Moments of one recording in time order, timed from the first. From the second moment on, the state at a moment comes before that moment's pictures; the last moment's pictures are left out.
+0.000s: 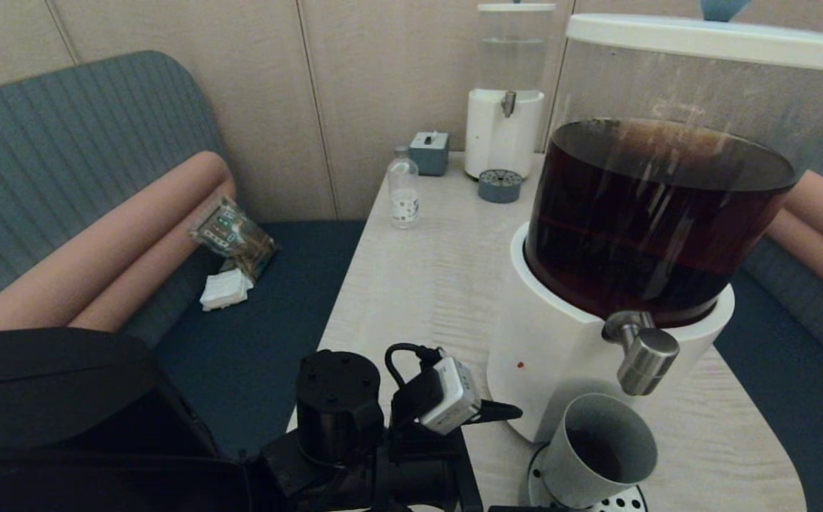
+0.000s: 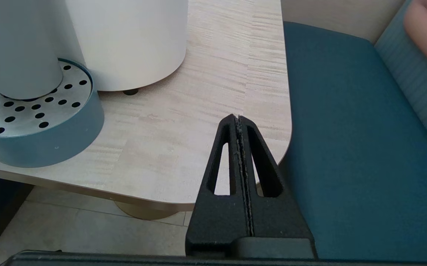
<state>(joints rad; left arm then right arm) -0.82 2.04 -0.57 -1.34 -0.61 0.05 -0.01 0.00 0.00 0.03 0.02 -0.09</state>
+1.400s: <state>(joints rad) -0.90 2.11 -0.68 -1.33 -0.60 0.03 -0.01 0.00 0.00 0.03 0.02 -0.09</state>
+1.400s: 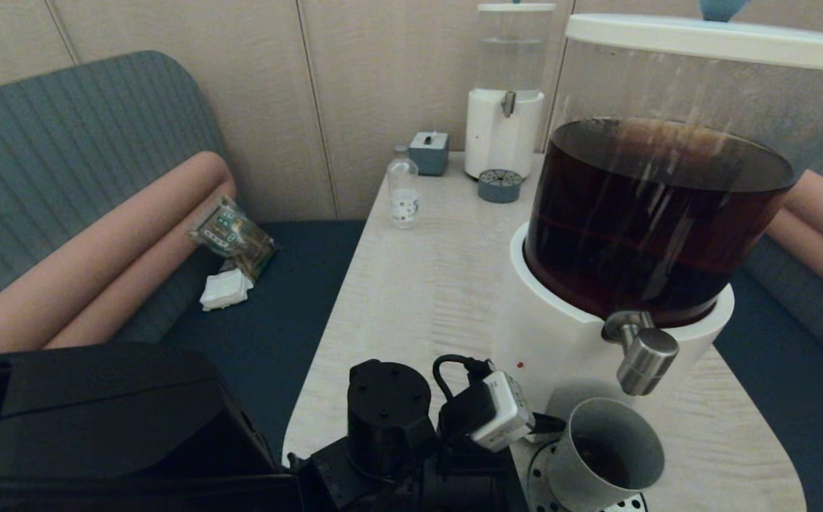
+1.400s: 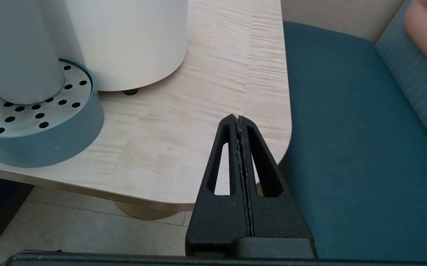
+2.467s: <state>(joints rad) -0.94 2.20 -0.78 -1.33 -0.59 0.02 -0.01 0.00 0.00 0.03 0.02 -0.09</state>
